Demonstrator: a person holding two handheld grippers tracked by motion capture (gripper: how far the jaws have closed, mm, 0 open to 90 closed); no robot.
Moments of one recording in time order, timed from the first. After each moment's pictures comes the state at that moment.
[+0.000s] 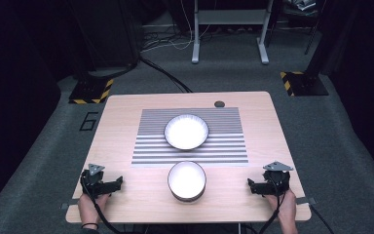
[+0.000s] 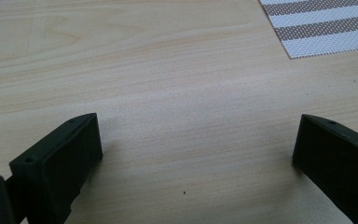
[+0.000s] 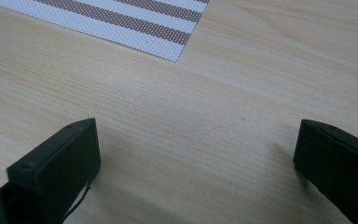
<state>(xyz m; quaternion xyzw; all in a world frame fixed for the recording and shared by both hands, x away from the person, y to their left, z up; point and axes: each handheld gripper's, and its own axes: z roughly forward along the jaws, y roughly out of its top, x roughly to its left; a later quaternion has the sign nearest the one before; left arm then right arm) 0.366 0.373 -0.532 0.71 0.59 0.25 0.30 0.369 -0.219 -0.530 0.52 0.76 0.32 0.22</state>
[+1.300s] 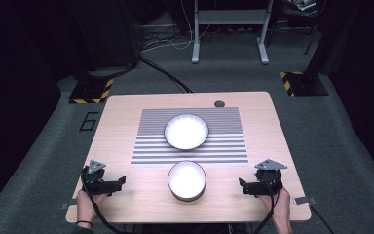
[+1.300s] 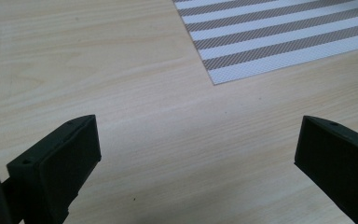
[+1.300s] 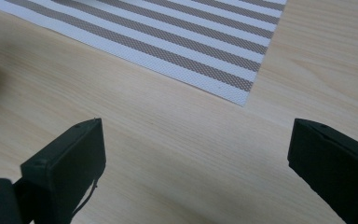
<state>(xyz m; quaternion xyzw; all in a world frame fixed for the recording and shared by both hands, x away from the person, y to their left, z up) 0.358 0.358 -0.493 0.74 0.54 0.22 0.34 0.356 -0.183 -0.490 0.49 0.78 0.34 0.20</state>
